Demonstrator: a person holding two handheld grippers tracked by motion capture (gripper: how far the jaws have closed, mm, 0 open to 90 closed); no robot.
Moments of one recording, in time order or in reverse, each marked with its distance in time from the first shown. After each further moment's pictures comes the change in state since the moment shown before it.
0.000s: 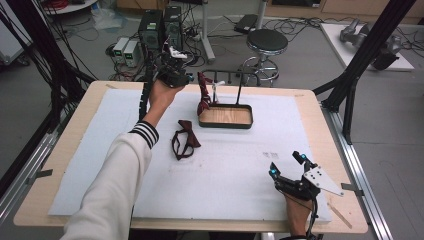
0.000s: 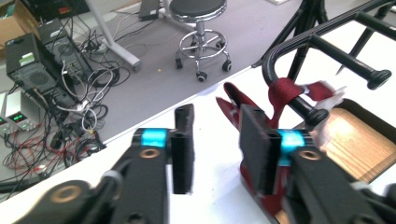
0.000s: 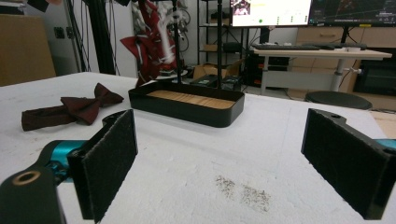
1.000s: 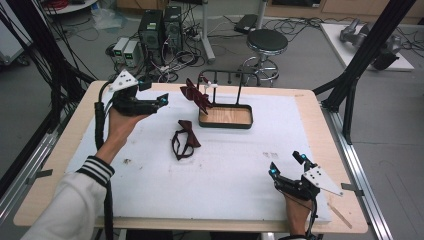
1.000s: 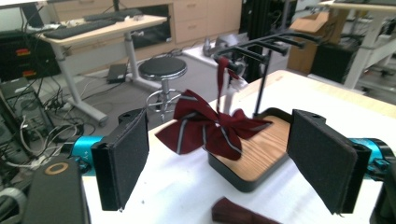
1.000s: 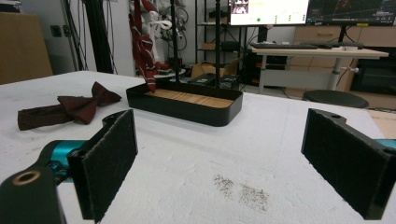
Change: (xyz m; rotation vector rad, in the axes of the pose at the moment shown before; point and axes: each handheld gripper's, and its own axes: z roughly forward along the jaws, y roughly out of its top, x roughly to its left) left arm 0.029 -0.094 -0.110 -0.342 -0.190 -0.033; right arm 0.001 0.000 0.001 0.008 -0.012 0.000
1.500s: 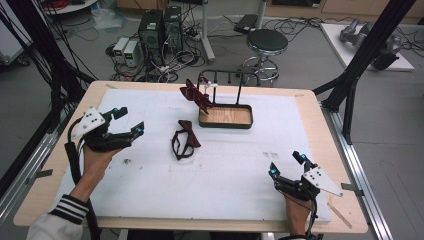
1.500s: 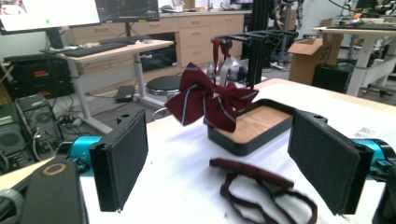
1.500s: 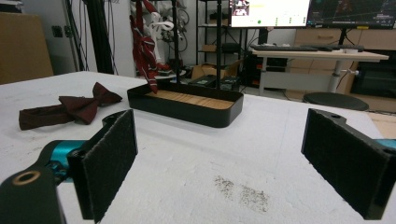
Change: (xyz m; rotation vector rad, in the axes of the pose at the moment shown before) left arm -0.008 -0.068 -0.080 -0.118 0.032 0.010; right arm 0.000 0.000 -0.001 -0.009 0.003 -0.010
